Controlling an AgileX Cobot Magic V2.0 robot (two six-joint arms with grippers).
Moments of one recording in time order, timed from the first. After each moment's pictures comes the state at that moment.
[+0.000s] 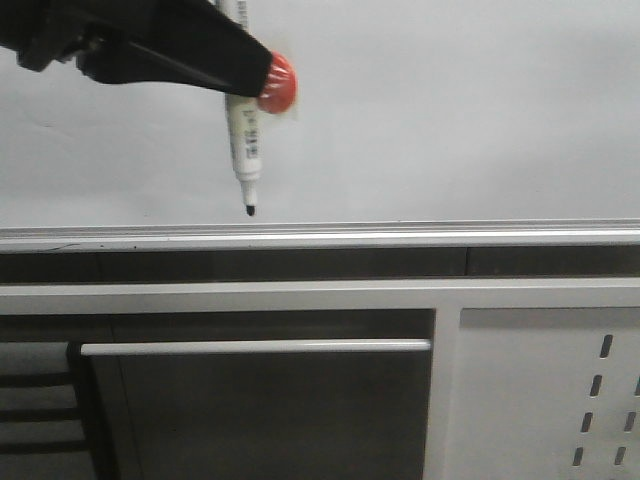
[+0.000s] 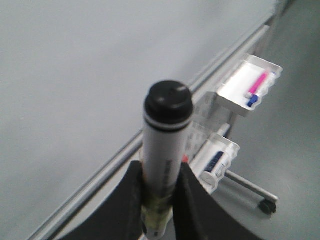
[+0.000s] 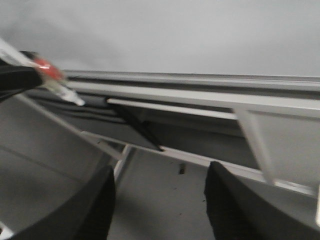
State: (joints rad) left arm -0.66 1.21 -0.73 -1.46 0.37 1.66; right arm -0.02 0.63 -0.52 0.96 0.82 -0.69
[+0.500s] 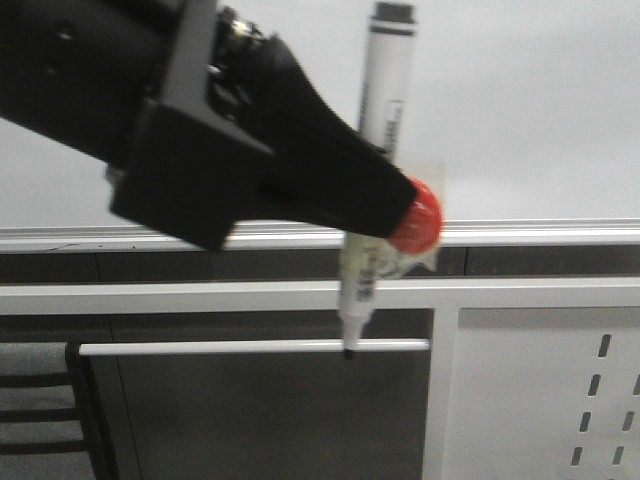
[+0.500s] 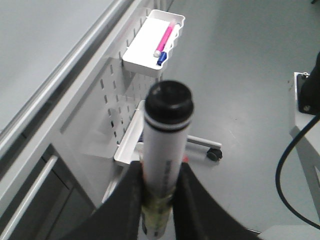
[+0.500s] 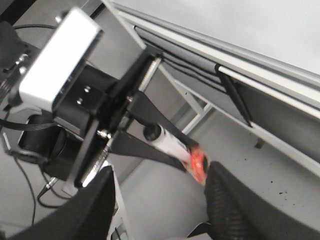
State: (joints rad) left arm -0.88 1.31 -0.74 -1.35 0.41 1.62; right arm 0.00 0.91 -0.82 1.11 1.20 -0.91
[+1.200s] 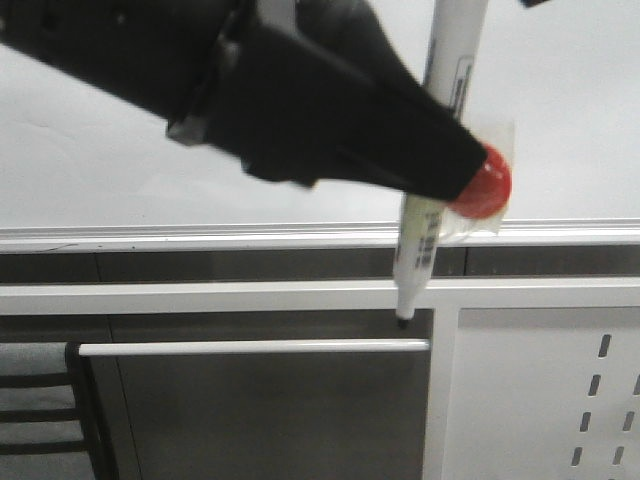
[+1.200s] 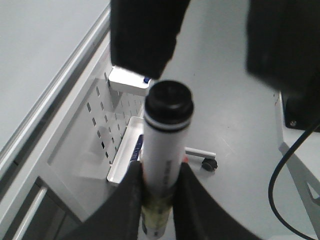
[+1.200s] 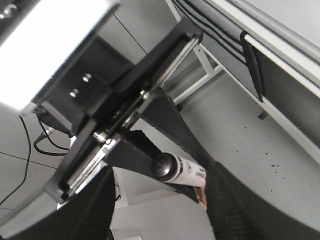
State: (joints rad) left arm -0.91 1.34 -0.82 -1.34 0.42 1.62; right arm 0.22 1.10 -0.96 0.97 1.18 -0.91
